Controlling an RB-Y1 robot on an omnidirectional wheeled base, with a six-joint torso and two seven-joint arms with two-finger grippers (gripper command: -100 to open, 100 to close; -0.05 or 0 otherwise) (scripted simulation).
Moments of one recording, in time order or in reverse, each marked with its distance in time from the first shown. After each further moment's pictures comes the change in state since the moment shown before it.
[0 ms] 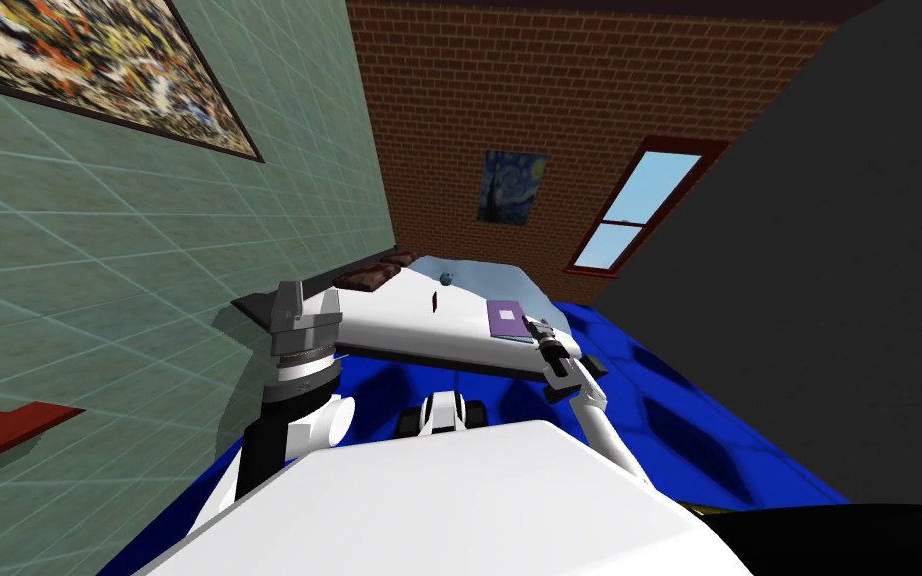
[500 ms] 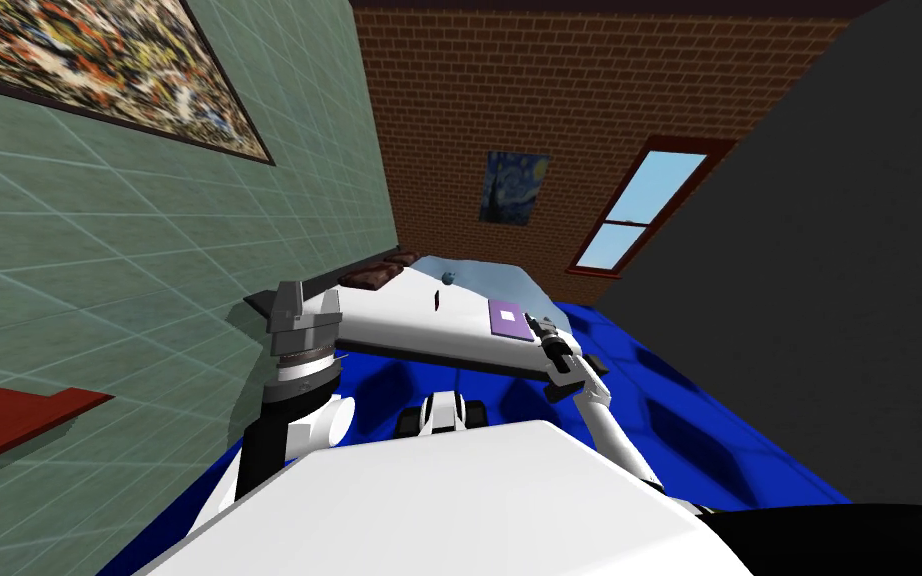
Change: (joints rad) left arm 0.000 0.000 0.000 0.000 0.000 0.000 0.000; right arm -0.006 -0.045 0.010 -0.017 -0.010 0.047 -0.036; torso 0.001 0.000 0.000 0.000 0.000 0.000
